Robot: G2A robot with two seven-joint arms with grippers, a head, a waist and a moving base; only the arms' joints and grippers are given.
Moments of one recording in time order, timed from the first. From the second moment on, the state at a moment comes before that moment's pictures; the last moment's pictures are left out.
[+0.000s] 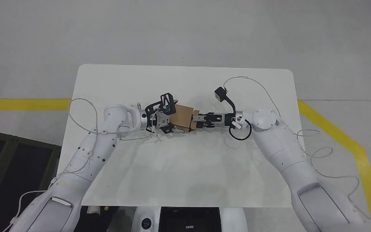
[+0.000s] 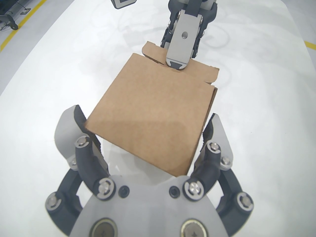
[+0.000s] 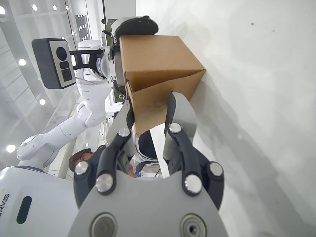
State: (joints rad) left arm 0.83 -1.12 -0.96 -1.23 1.33 -0.92 -0.06; right arm -0.68 -1.31 0.91 -0.80 0.31 -0.44 1.14
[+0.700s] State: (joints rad) left arm 0.83 -1.12 -0.95 -1.23 1.34 -0.92 -0.05; right arm -0.67 -1.31 0.92 -0.83 0.30 -0.43 1.13
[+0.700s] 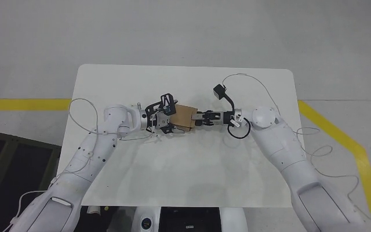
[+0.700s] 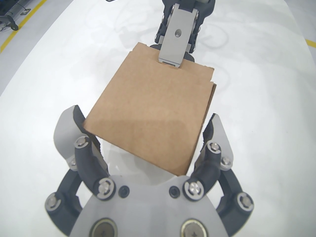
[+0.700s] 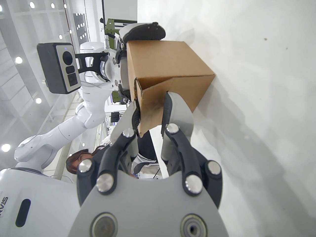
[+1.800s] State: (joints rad) left arm 0.83 -1.12 -0.96 -1.23 1.36 -0.92 -0.05; right arm -0.74 -1.27 1.00 -0.93 0.29 -0.42 1.14
